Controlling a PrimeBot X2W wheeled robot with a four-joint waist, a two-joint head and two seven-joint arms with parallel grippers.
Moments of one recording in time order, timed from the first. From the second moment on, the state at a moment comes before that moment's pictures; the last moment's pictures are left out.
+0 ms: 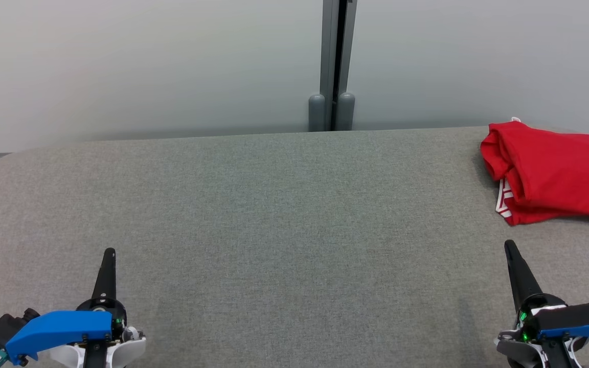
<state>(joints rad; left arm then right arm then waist) -0.08 0.06 0.09 0.25 -1.36 -0.11 0.05 -0.08 -0.05 -0.10 0.23 1.37 0.13 0.07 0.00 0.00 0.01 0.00</state>
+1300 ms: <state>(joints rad) -0.10 0.05 0.11 0.25 -1.61 -0.13 0.11 -0.10 -0.05 -0.11 0.24 1.61 0.13 0.11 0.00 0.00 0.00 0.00</state>
